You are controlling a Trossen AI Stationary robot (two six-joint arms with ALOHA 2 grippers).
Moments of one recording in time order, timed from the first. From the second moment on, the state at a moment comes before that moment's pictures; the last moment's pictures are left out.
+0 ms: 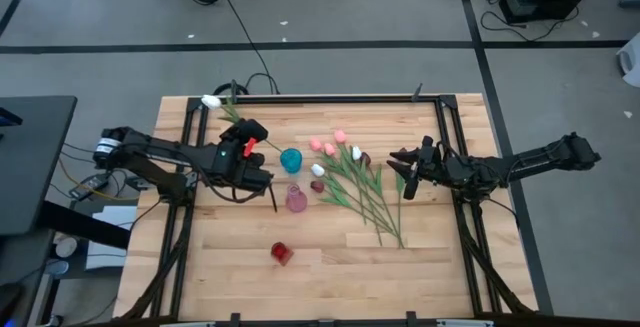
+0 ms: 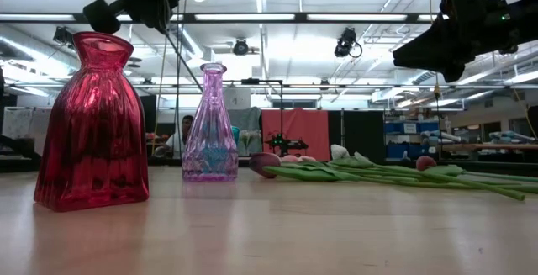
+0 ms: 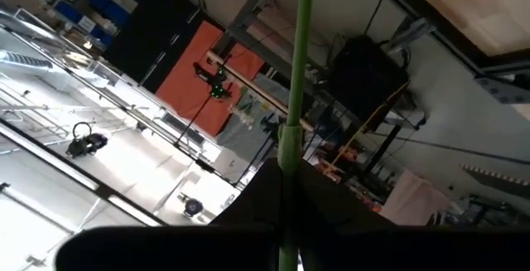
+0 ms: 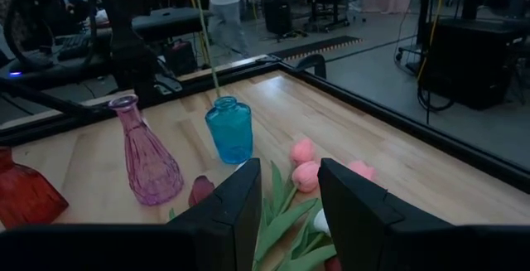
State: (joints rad) left arm -0.14 1.41 1.21 -1.53 -1.29 0.67; right arm 0.15 0.57 0.20 0.18 0.57 0.25
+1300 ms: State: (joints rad) left arm -0.18 1.55 1.21 -1.18 -1.16 1.06; right arm 0.15 0.57 0.20 0.19 0.57 0.23
